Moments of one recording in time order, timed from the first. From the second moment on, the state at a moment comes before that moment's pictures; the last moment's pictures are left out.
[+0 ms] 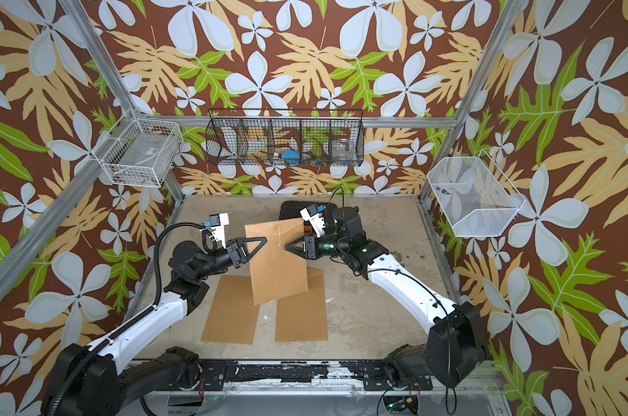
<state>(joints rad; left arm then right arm) -0.32 1.11 0.60 0.67 0.77 -0.88 0.52 1.41 1.11 -0.12 -0.82 0.51</state>
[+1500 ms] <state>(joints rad) -0.32 1.09 0.56 0.67 0.79 -0.86 0.60 1.43 1.23 -0.14 -0.79 0.48</state>
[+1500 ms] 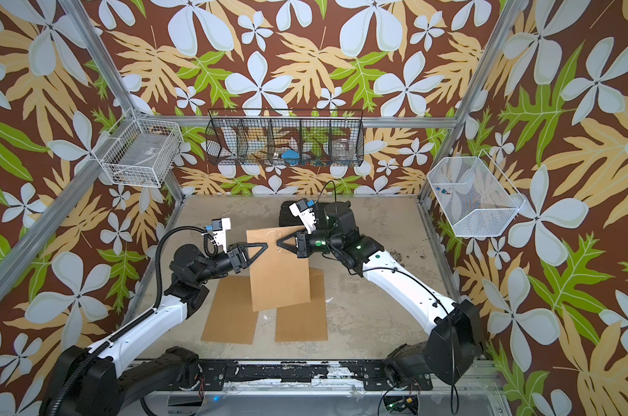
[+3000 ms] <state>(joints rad) -0.32 1.04 0.67 0.61 0.65 -0.87 0.62 1.28 1.09 -0.23 -0.59 0.47</state>
